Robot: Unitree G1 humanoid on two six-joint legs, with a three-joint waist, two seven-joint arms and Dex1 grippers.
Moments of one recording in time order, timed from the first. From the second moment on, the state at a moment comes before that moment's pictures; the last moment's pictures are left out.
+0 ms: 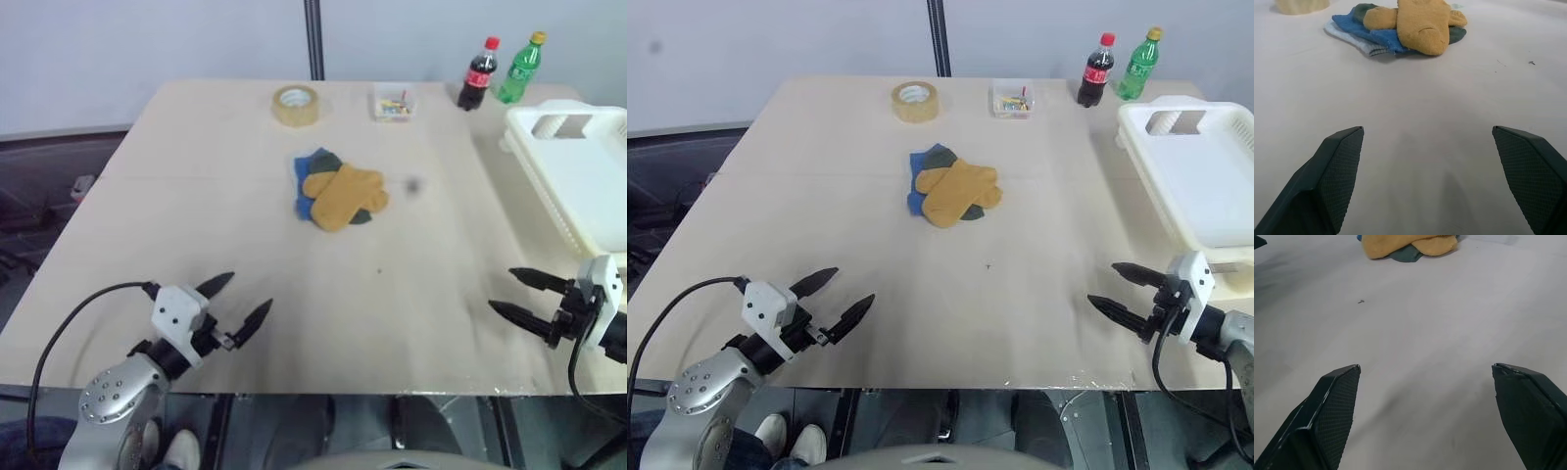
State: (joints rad) left arm 0.37 0.51 0.26 -0.46 -0.38 0.15 -0.67; right arm 0.16 -0.75 -0.35 -0.16 0.60 0.32 1.07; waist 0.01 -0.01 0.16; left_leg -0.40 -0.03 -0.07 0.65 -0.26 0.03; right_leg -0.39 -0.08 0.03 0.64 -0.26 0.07
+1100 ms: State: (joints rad) left arm 0.34 0.58 0.31 -0.50 -0.60 0.18 -0.84; right arm -1.00 -0.19 -0.02 0.78 0.34 0.45 0.60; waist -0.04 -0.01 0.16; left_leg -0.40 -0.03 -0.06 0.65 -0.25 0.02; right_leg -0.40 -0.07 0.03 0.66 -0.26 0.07
